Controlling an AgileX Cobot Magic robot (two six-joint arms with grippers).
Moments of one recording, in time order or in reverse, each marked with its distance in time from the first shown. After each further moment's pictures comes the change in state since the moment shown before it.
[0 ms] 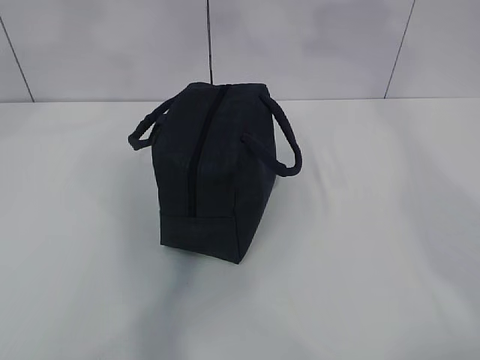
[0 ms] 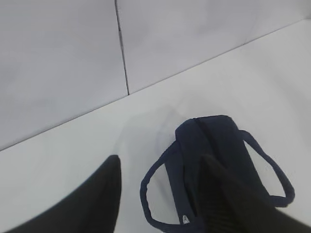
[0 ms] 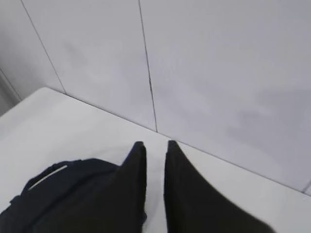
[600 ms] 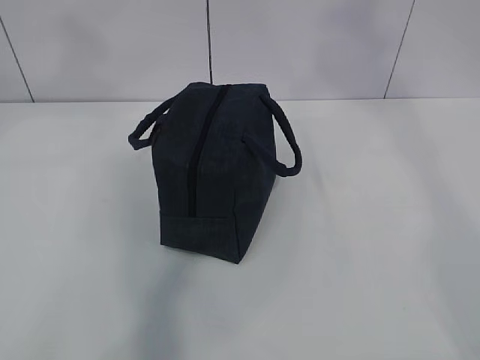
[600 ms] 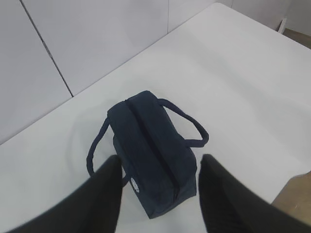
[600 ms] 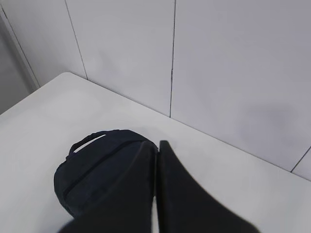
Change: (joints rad) left arm -0.185 -0.229 0.047 -0.012 0.182 0.043; right arm 0.002 -0.336 0.023 -0.139 0.254 0.144
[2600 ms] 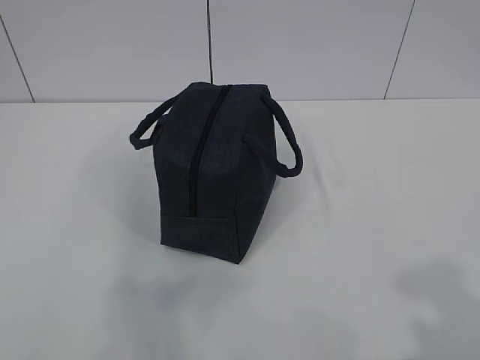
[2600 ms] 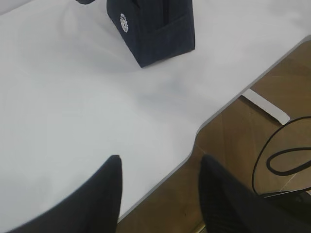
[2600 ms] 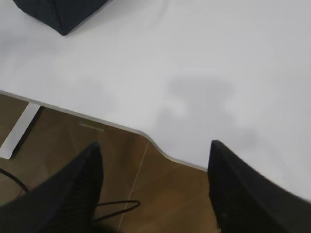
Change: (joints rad) left arm -0.002 -1.257 1.297 0.083 -0.052 -0.022; right arm 0.082 -1.216 1.487 -0.383 -0.076 0.195
